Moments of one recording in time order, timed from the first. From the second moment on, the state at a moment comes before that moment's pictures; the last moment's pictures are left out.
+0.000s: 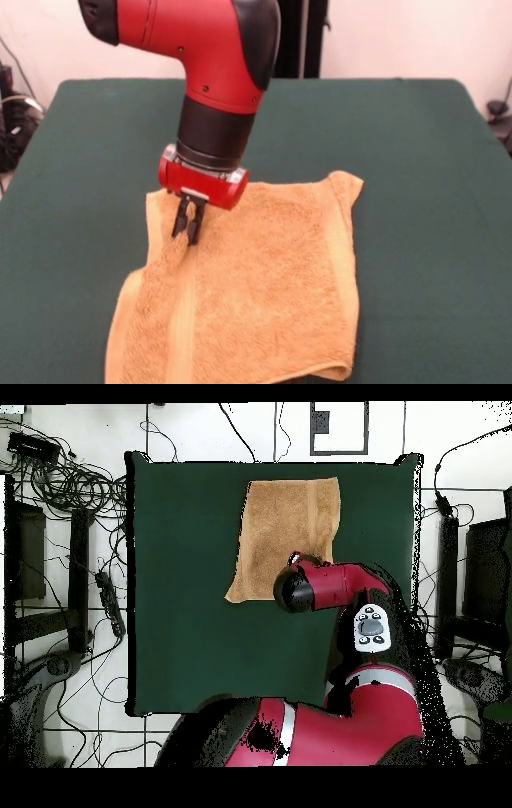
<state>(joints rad) -0.21 -0.33 -0.09 1.34 -0.49 0.25 2.26</state>
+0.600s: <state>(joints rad) -0.25 -0.38 -0.10 1.47 -0.49 0.22 2.26</state>
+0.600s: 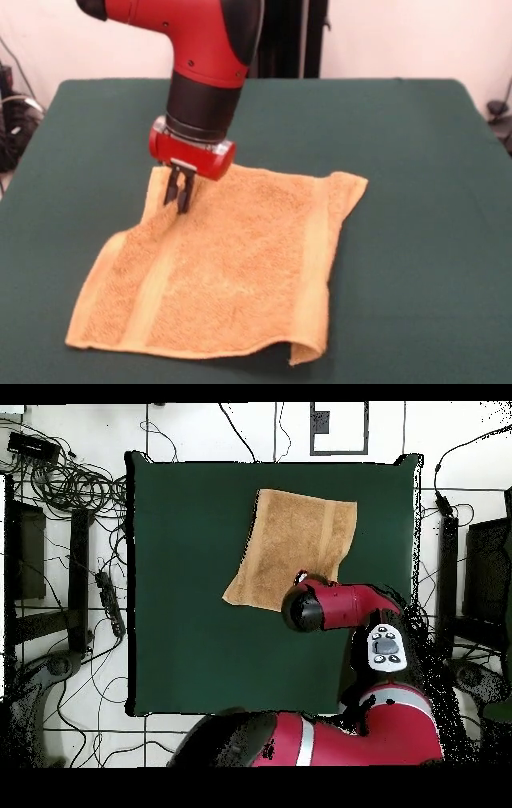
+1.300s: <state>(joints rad) -0.36 -0.50 -0.11 1.59 -0.51 0.22 2.26</state>
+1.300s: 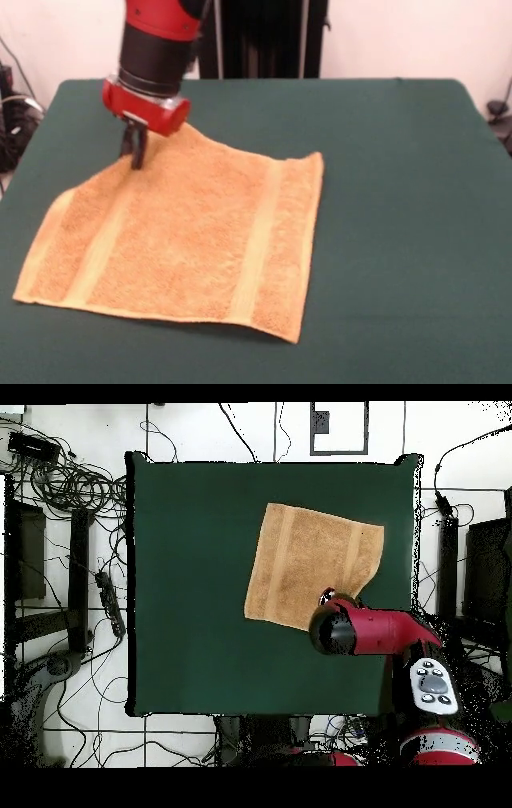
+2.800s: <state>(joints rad) -0.45 -0.55 -0.10 1.60 -0.60 0.24 2.26</state>
